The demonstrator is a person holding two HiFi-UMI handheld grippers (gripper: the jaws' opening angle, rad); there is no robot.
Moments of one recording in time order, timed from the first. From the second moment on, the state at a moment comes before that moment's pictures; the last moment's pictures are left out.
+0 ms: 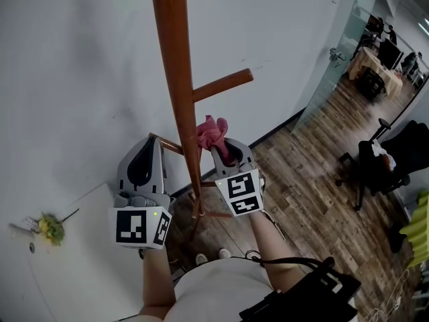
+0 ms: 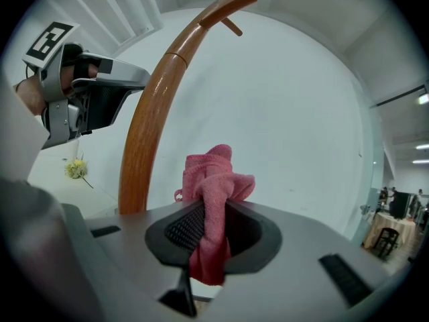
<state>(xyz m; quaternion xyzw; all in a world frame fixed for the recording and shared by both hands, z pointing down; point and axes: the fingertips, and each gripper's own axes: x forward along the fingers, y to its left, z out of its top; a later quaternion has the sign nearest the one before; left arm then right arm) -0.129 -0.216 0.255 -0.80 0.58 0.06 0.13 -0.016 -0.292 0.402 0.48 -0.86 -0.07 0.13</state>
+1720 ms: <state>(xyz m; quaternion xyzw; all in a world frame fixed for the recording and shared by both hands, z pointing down) -0.121 -0.204 0.261 -0.81 0.58 0.06 0.12 0.033 -0.255 0.388 0.53 -0.84 -0.06 0.12</state>
